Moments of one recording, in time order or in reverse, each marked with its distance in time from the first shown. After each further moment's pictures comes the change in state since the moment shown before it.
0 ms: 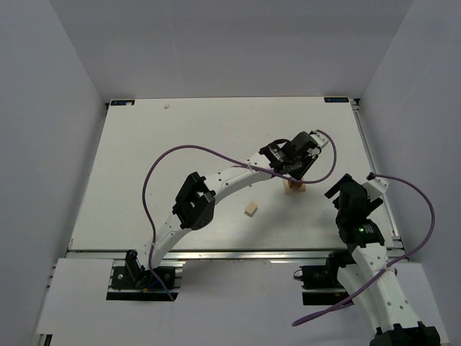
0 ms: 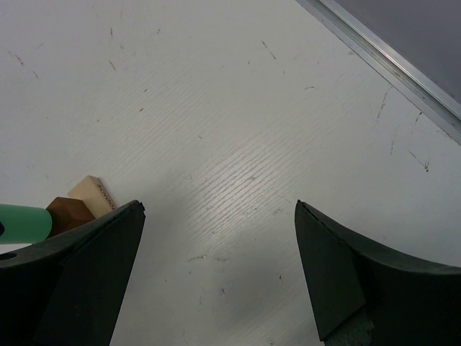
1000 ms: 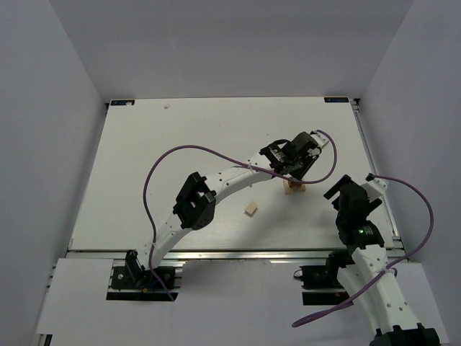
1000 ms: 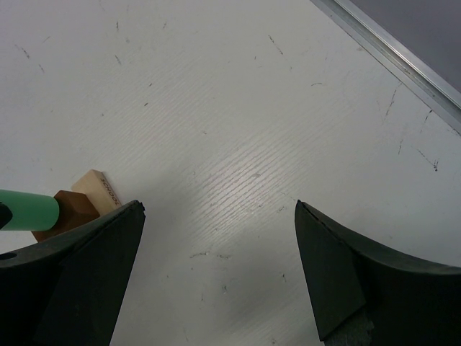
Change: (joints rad) left arm 0.000 0.007 0.000 0.022 -0.003 -0.001; right arm 0.000 -0.018 -0.016 0.008 -0.022 -0.005
